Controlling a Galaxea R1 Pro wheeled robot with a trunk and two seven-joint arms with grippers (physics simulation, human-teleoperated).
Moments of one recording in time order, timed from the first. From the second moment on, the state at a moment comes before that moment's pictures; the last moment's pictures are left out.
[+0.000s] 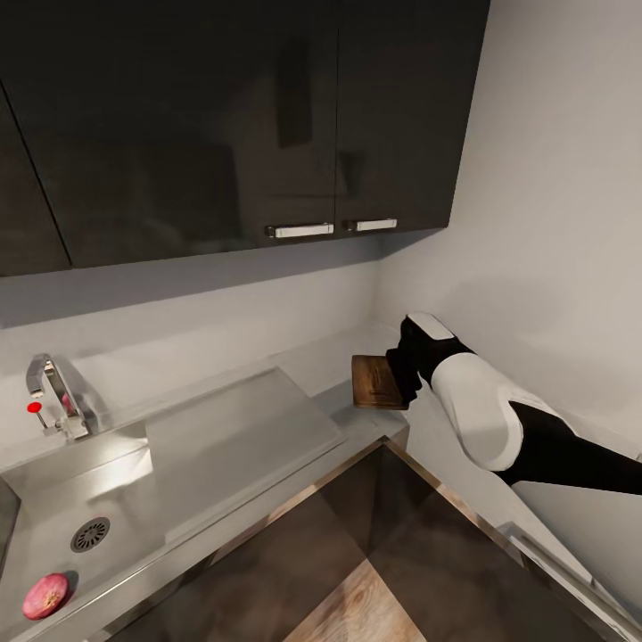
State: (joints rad) left arm 0.00 -0.04 0.00 -0.03 0.01 -0.03 0.00; right arm -1.42 0.15 -0.36 -0.22 -1.07 0.06 -1.03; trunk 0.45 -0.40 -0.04
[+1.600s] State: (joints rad) left arm 0.00 -0.04 0.00 -0.03 0.01 -0.02 0.00; right arm -1.42 0.15 -0.35 -0.22 -1.07 0.06 -1.03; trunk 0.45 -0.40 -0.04
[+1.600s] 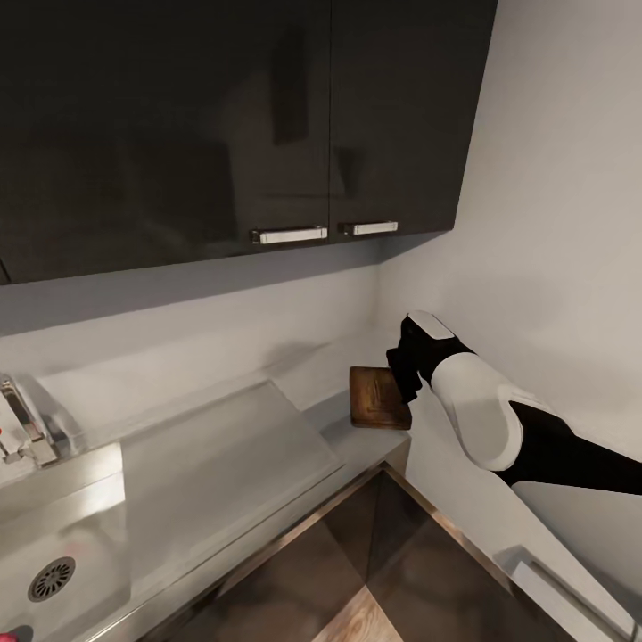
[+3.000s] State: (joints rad) left arm 0.00 0.01 0.00 -0.02 0.01 -0.01 0.00; right arm -1.42 0.15 -0.35 -0.21 -1.07 0.05 -1.03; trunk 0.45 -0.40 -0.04
